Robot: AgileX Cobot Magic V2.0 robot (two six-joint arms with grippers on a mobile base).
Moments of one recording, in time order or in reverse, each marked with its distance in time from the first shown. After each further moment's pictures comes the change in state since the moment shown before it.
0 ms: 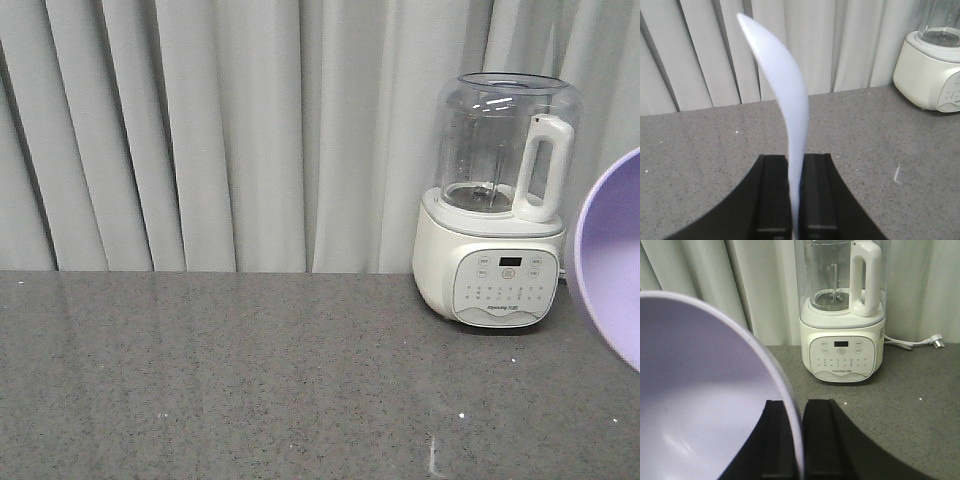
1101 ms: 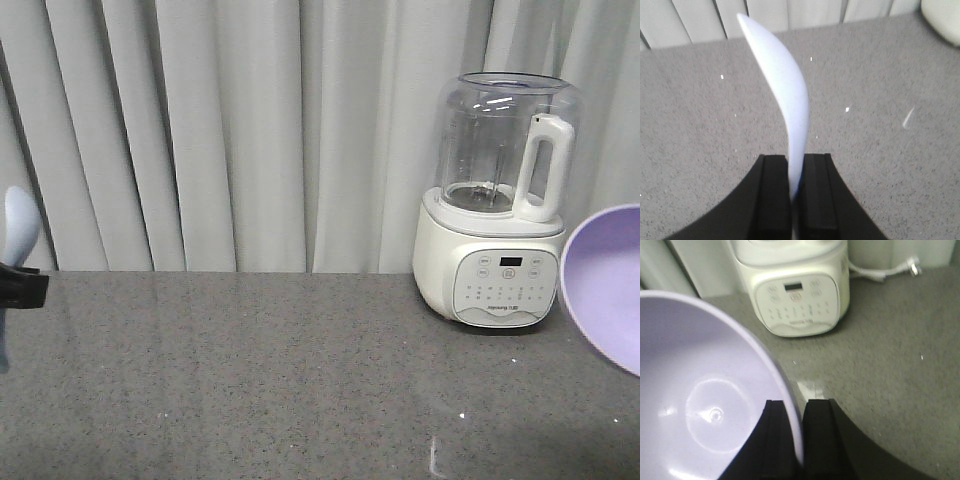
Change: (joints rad) left arm 0.000 0.259 0.000 0.000 -0.019 0.000; right arm 0.000 0.234 0.000 -0.103 -0.066 0.035
